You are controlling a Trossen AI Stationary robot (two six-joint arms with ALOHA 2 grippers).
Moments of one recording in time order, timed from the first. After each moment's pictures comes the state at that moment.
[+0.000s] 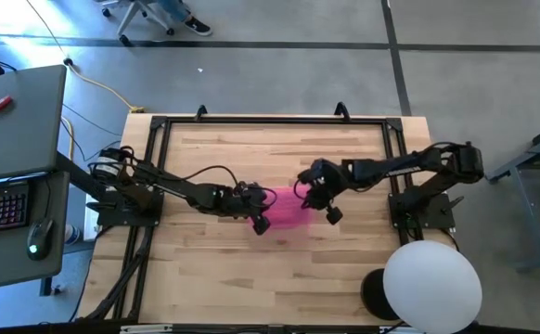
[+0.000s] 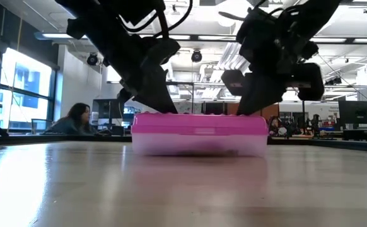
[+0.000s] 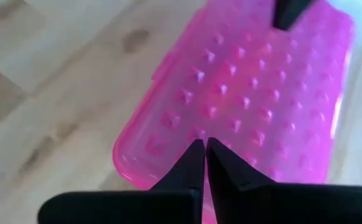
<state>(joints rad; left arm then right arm) -0.16 1.69 0.93 -0.07 -0.32 -0.64 -0.17 1.49 0.75 -0.17 -0.32 -0.71</state>
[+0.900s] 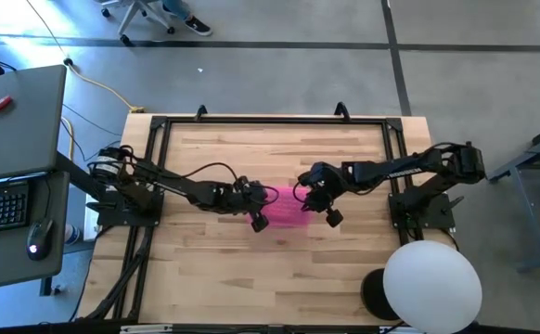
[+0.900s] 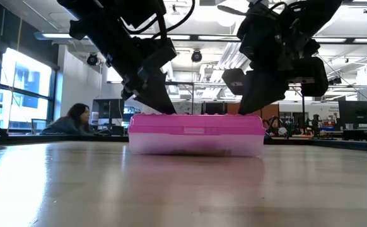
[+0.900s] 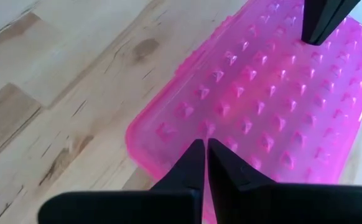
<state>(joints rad) -0.11 1.67 0.92 -0.07 -0.36 -0.47 -0.11 1.47 0.75 -0.15 -0.33 -0.63</state>
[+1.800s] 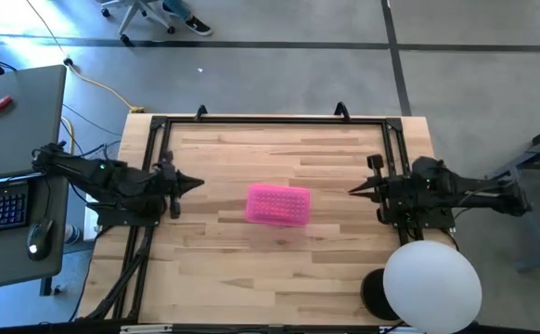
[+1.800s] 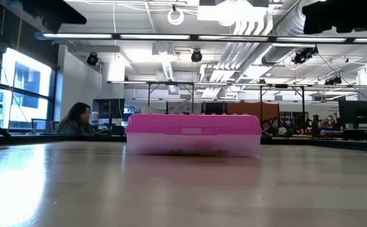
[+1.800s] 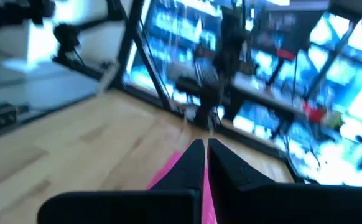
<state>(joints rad) -0.35 0.48 0.59 -0.46 -0.56 -0.19 -0.10 0.29 0.30 -0.01 -0.29 -0.35</state>
